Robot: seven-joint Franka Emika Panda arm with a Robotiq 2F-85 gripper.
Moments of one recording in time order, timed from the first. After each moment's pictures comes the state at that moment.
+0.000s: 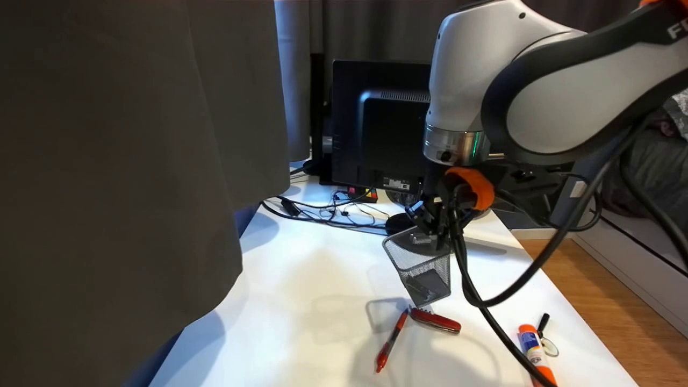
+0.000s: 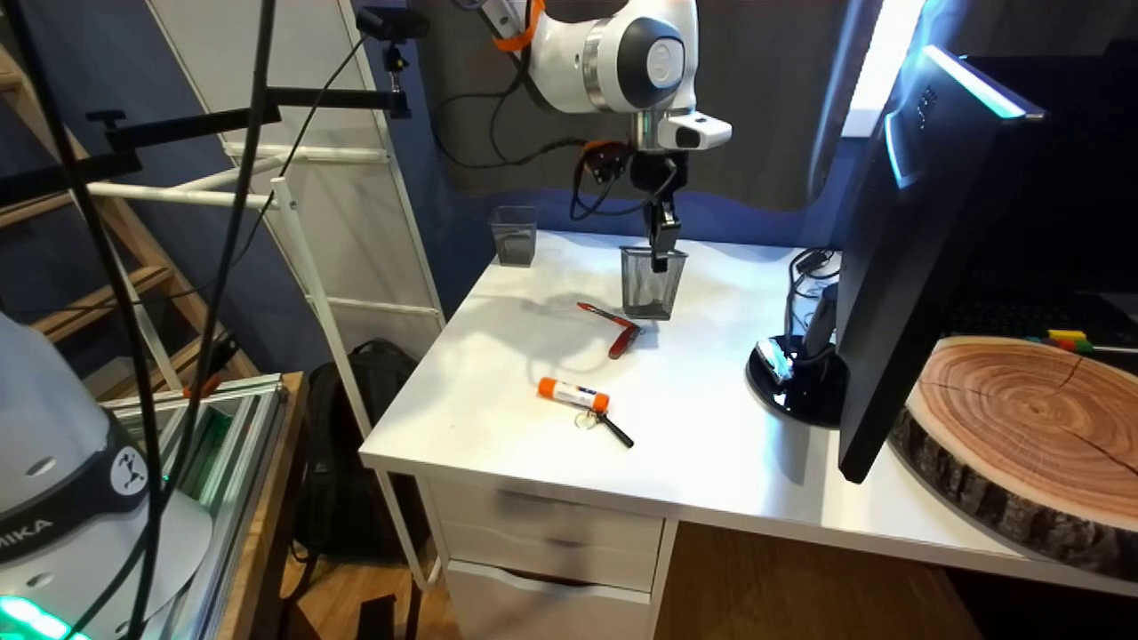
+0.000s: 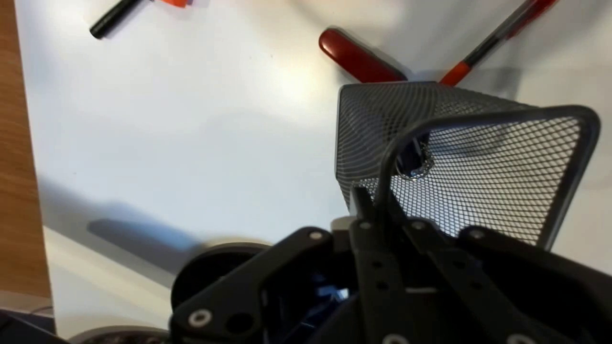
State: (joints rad) arm 0.39 0.62 0.05 -1.66 -0.24 2.29 0.81
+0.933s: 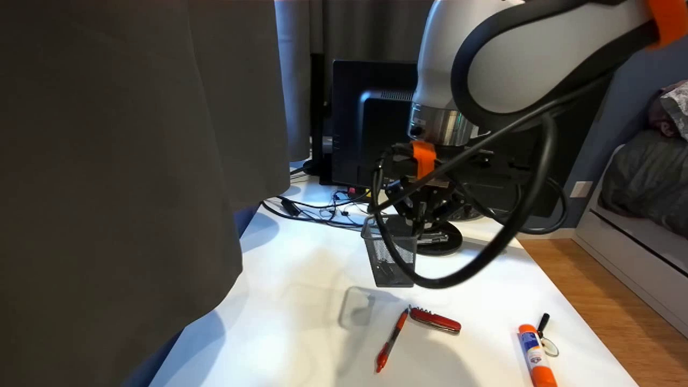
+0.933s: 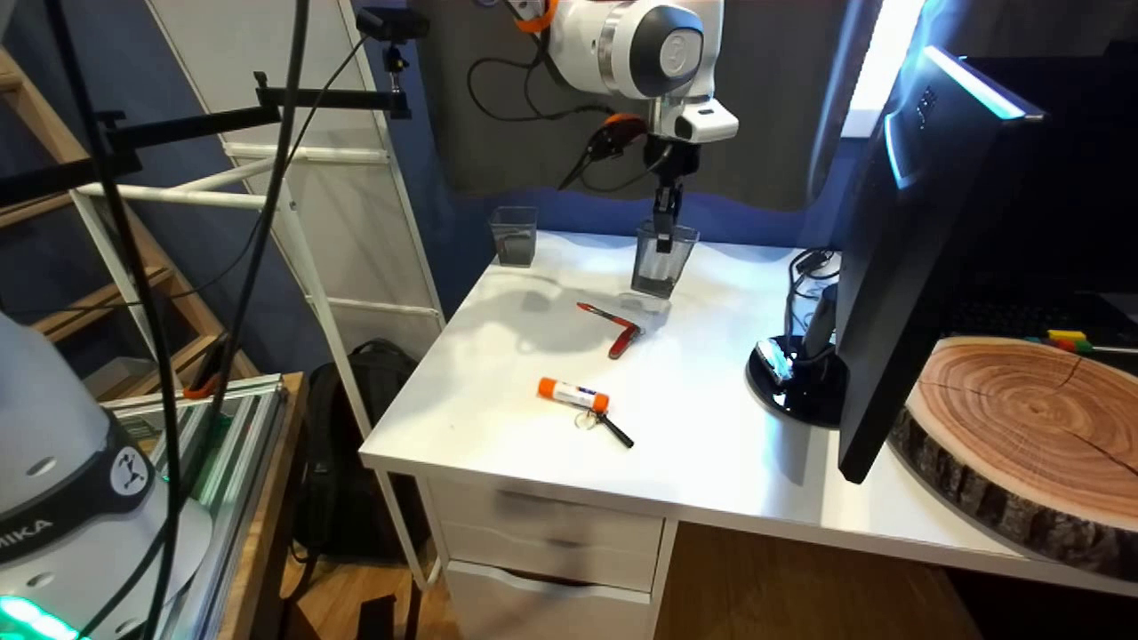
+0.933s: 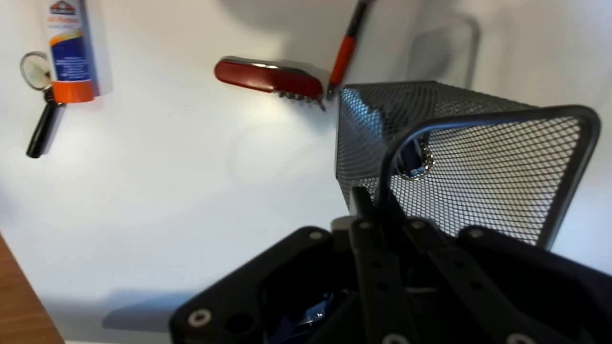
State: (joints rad) arm 0.39 0.68 0.04 -1.53 -0.07 2.27 1.11
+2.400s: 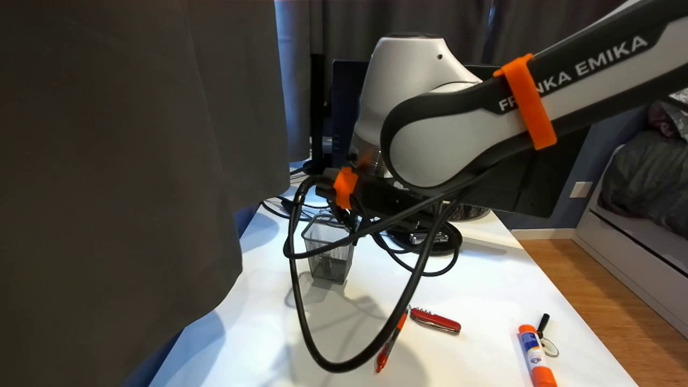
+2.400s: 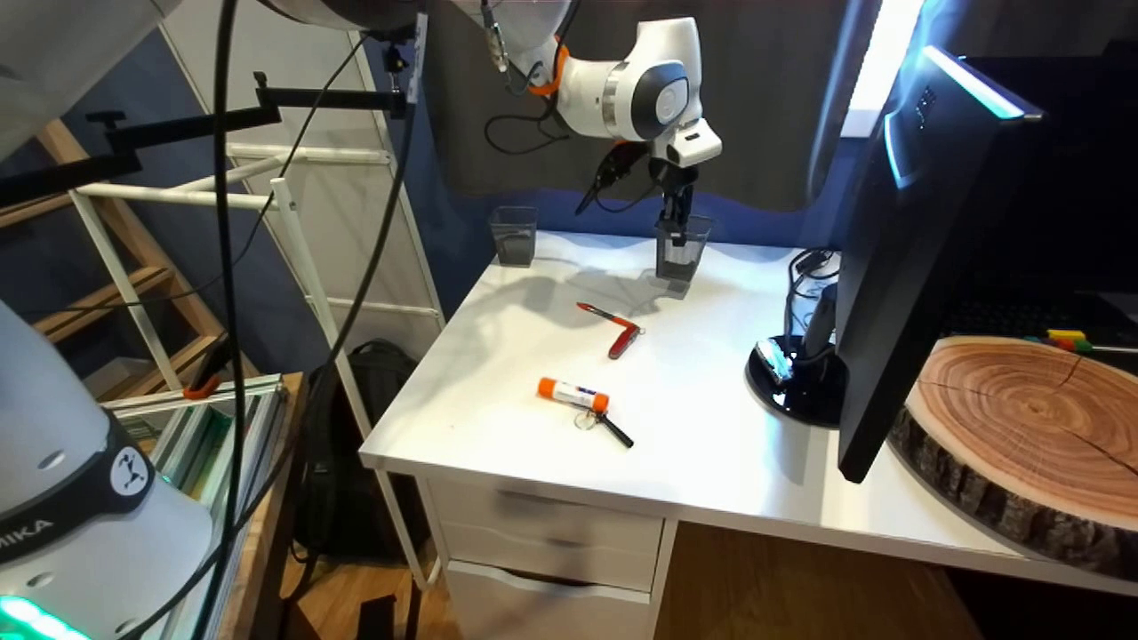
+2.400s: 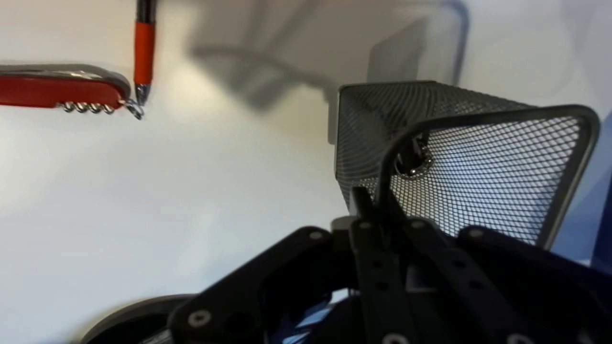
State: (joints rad) arm 0.49 0.96 0.00 -1.19 -0.12 2.41 1.30
